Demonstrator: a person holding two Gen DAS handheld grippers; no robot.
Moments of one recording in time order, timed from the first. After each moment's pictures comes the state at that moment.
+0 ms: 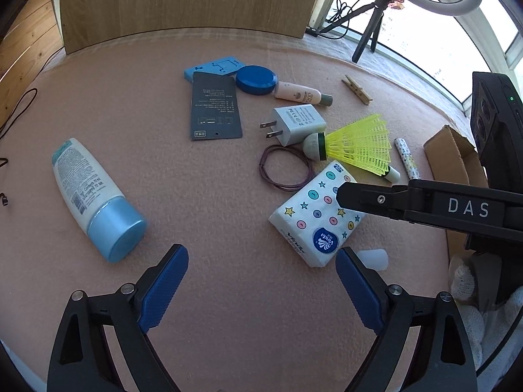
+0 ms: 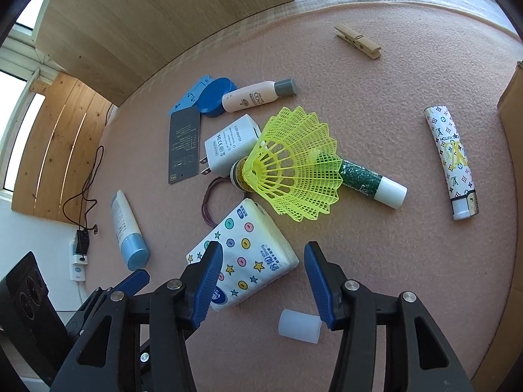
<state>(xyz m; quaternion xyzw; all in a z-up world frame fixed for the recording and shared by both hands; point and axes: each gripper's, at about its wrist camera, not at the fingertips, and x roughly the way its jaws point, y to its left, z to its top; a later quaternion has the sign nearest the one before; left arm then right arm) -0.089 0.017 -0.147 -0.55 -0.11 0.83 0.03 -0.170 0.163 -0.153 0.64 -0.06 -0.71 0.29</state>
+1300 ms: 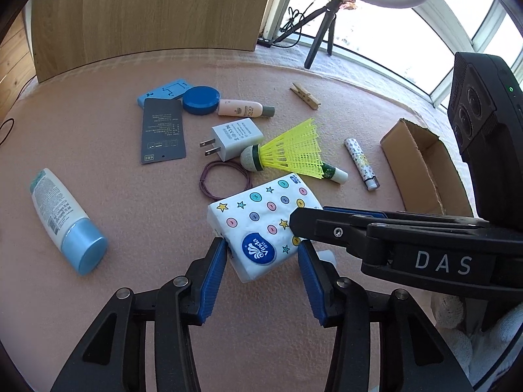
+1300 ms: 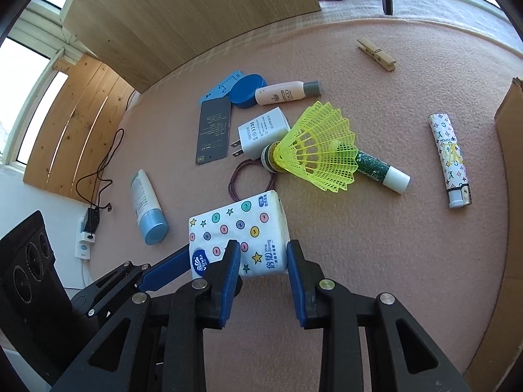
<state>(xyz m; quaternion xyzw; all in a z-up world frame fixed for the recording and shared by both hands) -0.085 0.053 -0.121 -0.51 -0.10 0.85 0.09 -0.147 0.171 -0.126 0.61 -0.04 -0.72 0.33</state>
